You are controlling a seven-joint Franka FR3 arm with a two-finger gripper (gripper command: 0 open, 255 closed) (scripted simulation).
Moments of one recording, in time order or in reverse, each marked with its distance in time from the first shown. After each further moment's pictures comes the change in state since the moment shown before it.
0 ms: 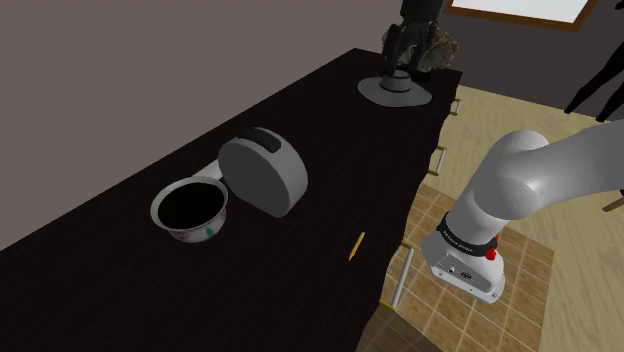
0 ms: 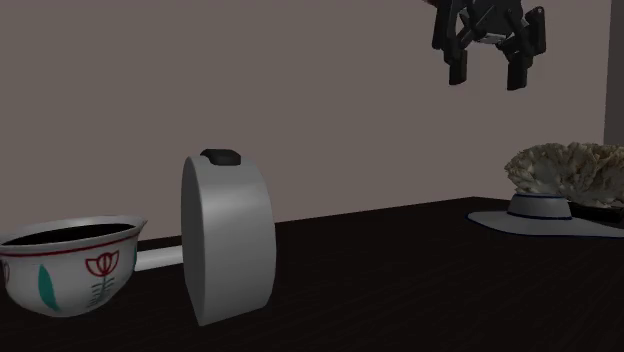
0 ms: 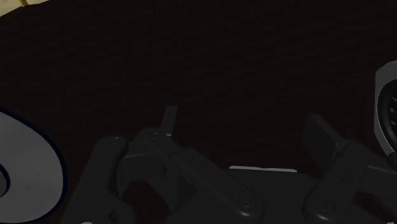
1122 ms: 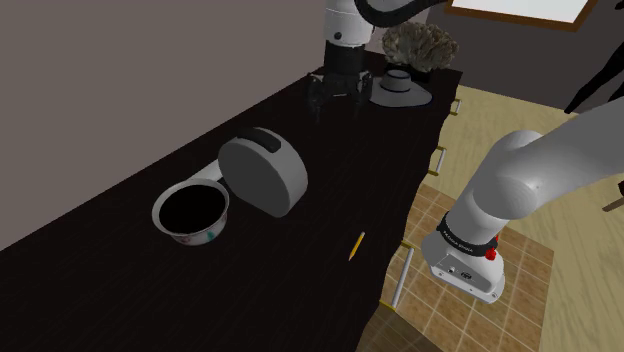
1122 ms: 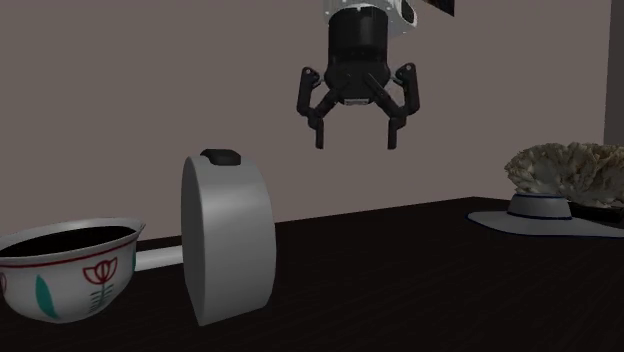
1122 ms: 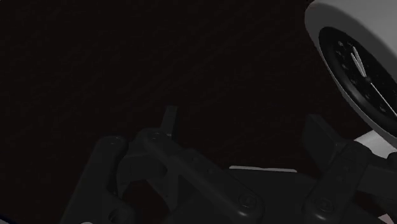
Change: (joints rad) arm -0.011 0.222 0.361 -0.045 0.210 0.288 0.612
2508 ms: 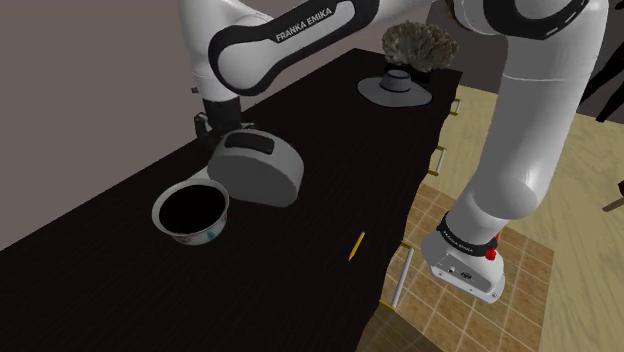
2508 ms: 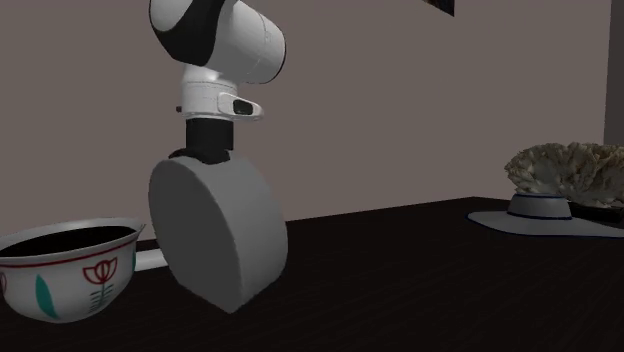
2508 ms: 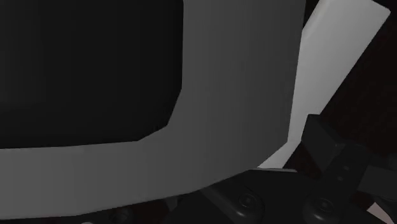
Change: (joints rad) arm 0.014 0.867 0.273 0.576 -0.346 0.233 0.959
